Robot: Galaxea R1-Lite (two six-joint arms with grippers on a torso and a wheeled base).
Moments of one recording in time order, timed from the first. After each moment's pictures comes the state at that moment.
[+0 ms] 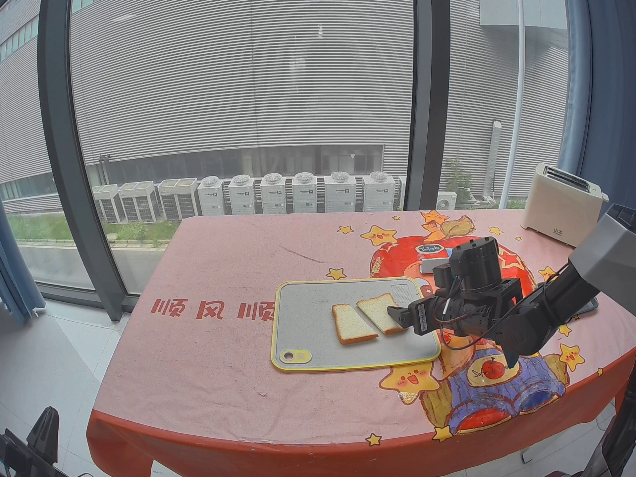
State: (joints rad) left arm -0.01 0.02 -0.02 0.00 -0.02 0.01; right arm 0.48 2.09 -0.87 -0.60 -0.12 0.08
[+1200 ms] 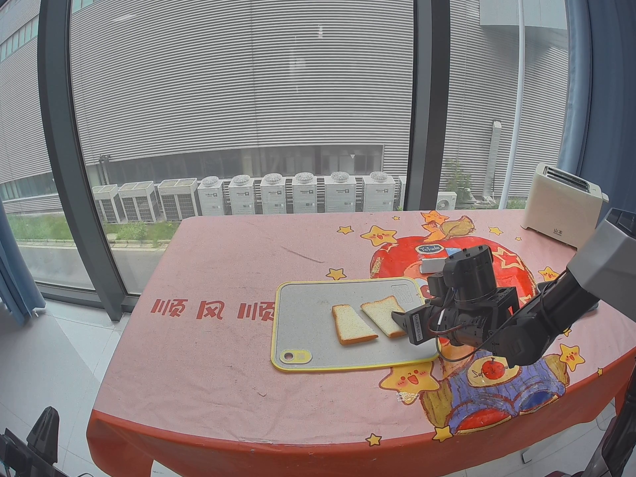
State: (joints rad) left arm -0.01 0.02 -0.02 0.00 -0.02 0.01; right arm 0.53 2.08 -0.83 -0.60 -0.17 0.08
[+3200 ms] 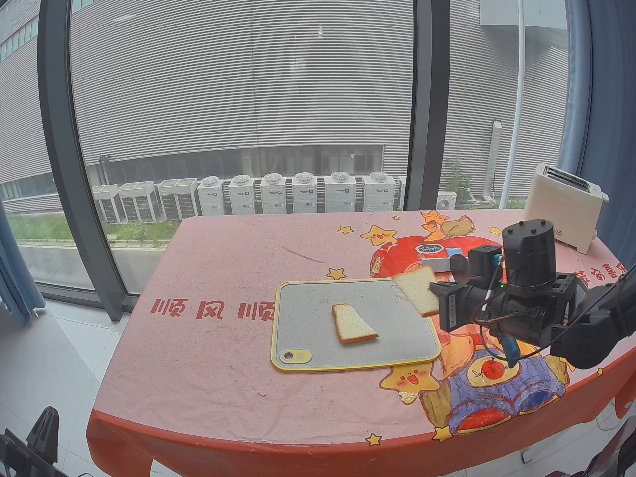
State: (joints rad) left arm -0.01 0.02 -0.02 0.00 -0.02 0.01; right arm 0.56 1.78 -0.70 -0.59 -0.17 0.11
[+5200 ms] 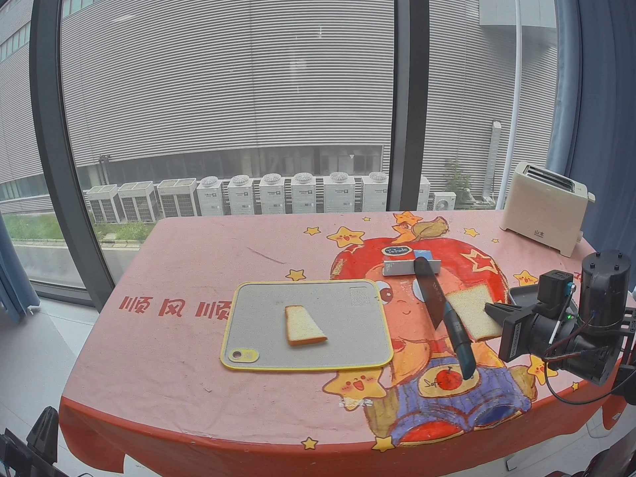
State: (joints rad) left arm -0.01 0.02 -0.02 0.00 -0.02 0.01; right arm 0.56 1.45 -0.41 -0.59 -0.24 0.18
